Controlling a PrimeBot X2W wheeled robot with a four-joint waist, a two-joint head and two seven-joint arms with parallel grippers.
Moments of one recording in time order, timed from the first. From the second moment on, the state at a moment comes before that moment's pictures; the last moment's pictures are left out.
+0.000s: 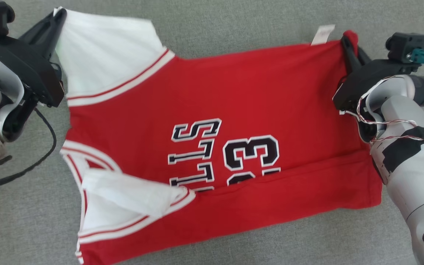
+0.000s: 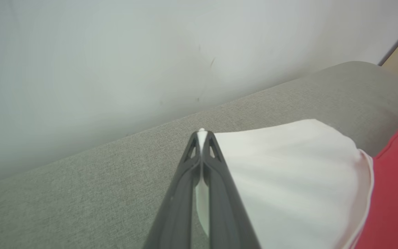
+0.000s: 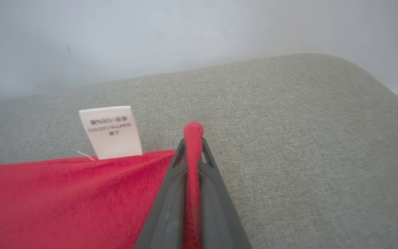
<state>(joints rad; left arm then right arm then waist) -1.27 0.64 -1.09 0.69 -1.12 -0.13 -0.12 -1.08 -0.26 0.35 1.11 0.55 0.13 -0.16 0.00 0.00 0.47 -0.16</state>
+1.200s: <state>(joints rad) -0.35 0.44 -0.61 0.20 -0.83 -0.10 -0.26 -0.40 -0.35 0.15 0.57 0.54 0.13 -0.26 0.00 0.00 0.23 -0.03</state>
